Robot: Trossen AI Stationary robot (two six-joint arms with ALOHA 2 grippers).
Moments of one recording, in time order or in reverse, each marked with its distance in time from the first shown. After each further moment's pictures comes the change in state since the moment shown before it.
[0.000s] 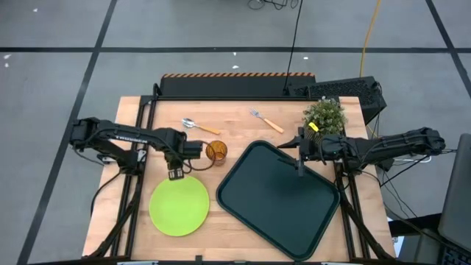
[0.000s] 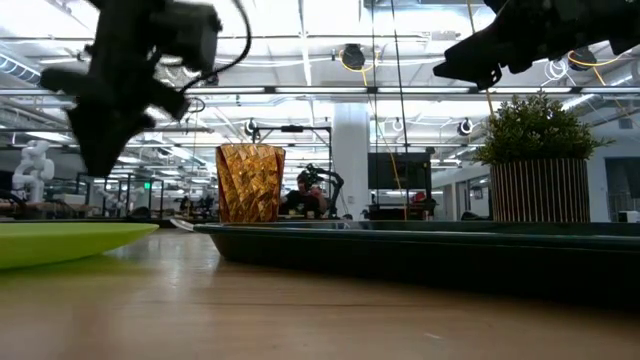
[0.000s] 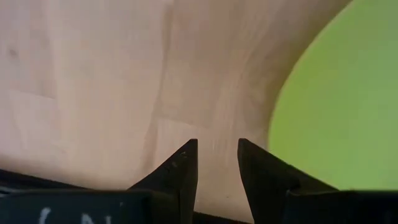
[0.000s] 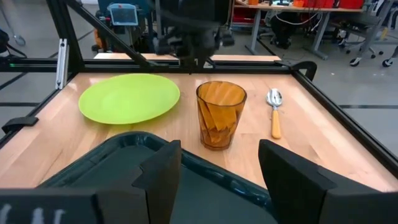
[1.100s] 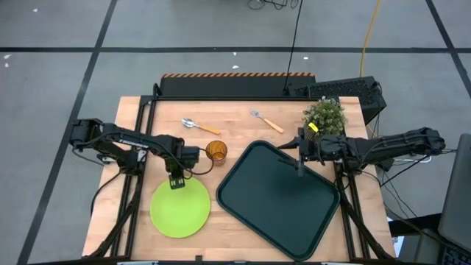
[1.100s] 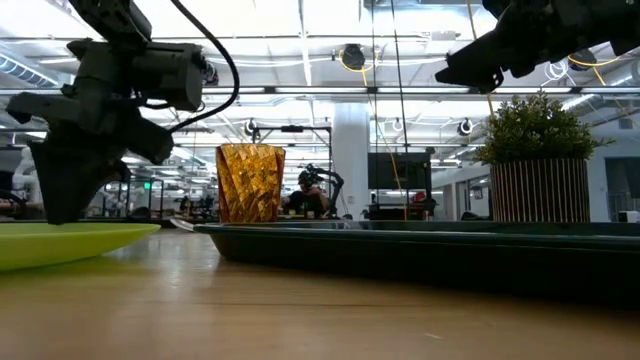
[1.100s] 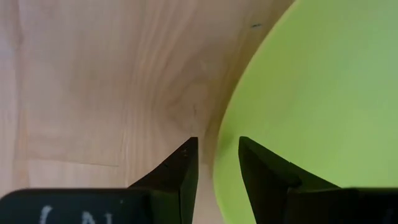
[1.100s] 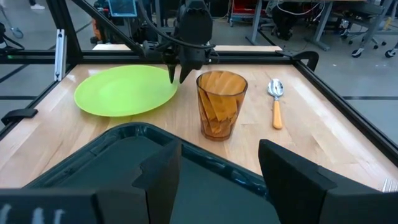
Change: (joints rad) left arm 0.001 0.000 -0.215 0.310 0.280 -0.059; right arm 0.000 0.000 0.000 -0.038 0.000 0.013
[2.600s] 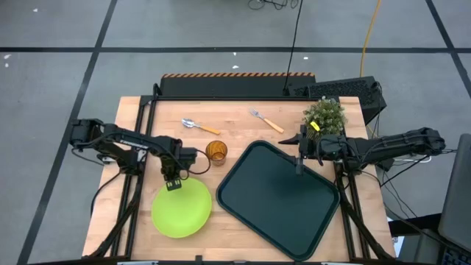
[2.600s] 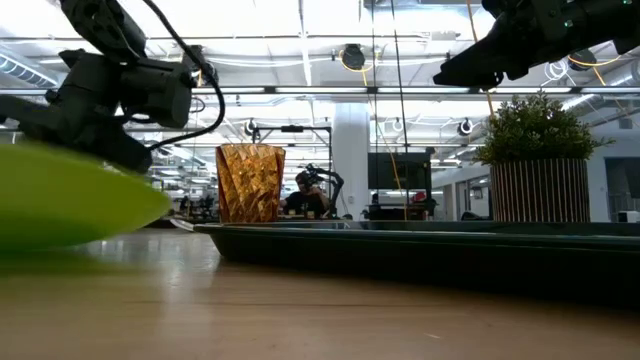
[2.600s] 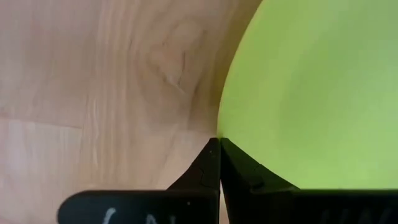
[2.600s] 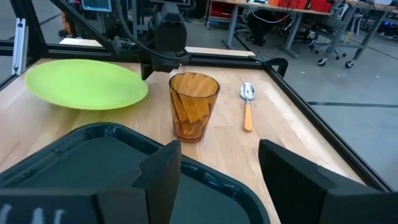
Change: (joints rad) left arm 0.011 0.002 -0.042 -0.045 0.099 -0.040; right arm 0.000 -0.001 0.000 0.009 0.105 -0.068
